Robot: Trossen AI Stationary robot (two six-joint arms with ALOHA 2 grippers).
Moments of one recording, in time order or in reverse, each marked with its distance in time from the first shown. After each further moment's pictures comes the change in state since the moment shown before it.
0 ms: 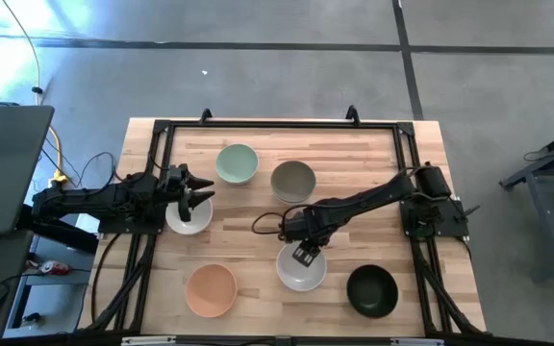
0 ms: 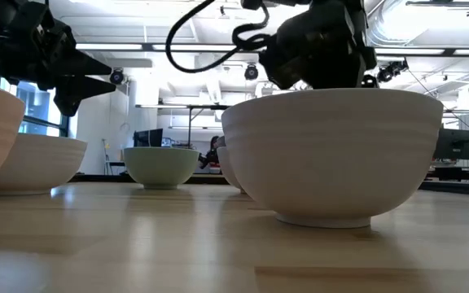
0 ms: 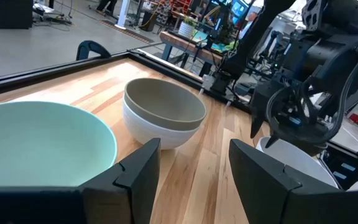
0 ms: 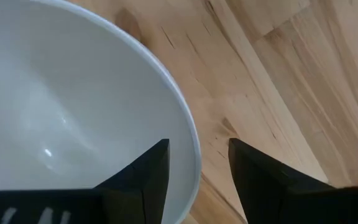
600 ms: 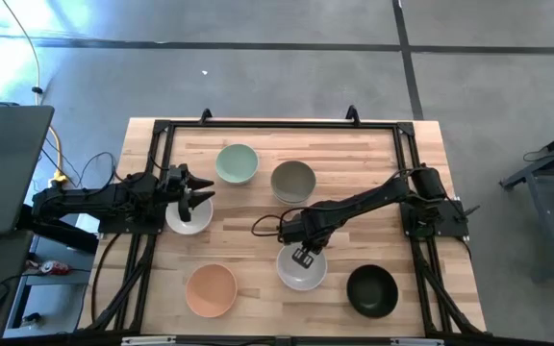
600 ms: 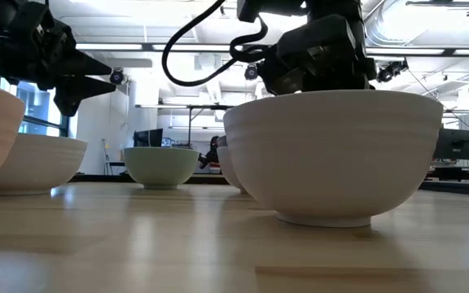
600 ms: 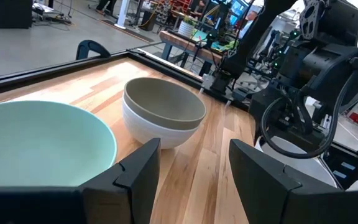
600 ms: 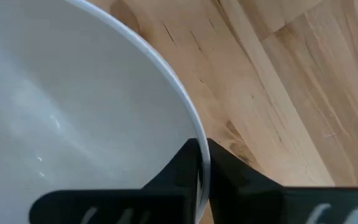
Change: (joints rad) left arm 0.000 0.000 0.000 -0.001 0.000 0.001; right arm 0.000 0.032 0.000 0.007 -0.013 -0.011
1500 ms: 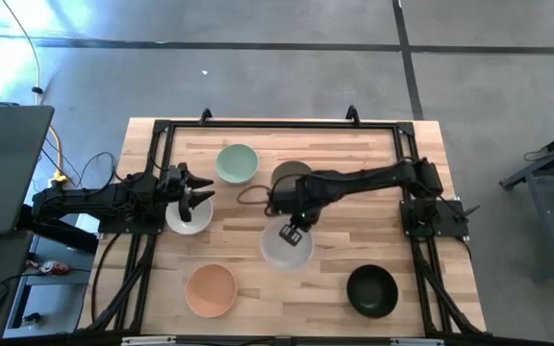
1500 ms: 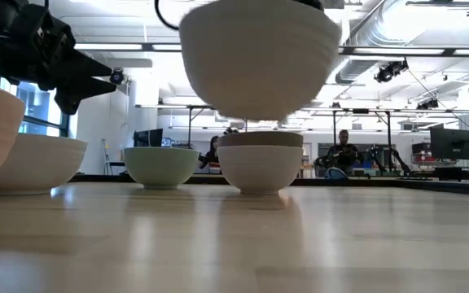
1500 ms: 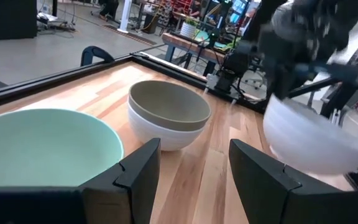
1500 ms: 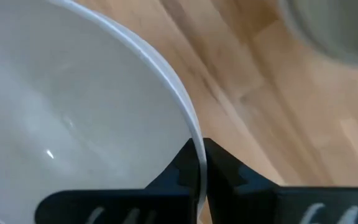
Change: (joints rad) left arm 0.000 0.000 0.000 0.000 -0.013 0.058; right arm -0.130 0.000 0.366 -0.249 0.018 -0.094
